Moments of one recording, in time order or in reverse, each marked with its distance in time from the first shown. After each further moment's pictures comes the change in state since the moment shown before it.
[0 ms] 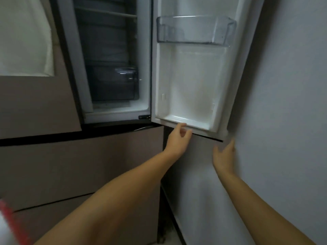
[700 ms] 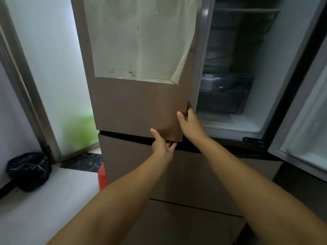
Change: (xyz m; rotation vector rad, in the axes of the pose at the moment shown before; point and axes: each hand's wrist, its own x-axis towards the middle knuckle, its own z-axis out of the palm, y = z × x) left_hand 0.005 -0.086 -0.325 -1.107 0.912 -0.283; right_hand -0.111 -0.221 0.349 0.158 -0.907 -0.481
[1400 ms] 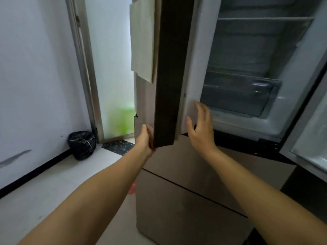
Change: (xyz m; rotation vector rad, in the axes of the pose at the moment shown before) left_hand -0.067 0.057 -0.097 0.074 0.073 0.147; right_hand -0.106 -0.016 -0.011 -0.087 0.038 -0.485
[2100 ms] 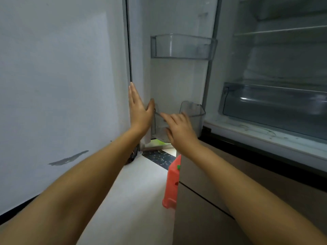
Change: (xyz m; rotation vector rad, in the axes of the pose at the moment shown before) left_hand -0.063 0.203 -0.048 1.144 0.384 1.232; right_hand 0.041 -0.127 0.163 -0.202 -0.193 -0.584
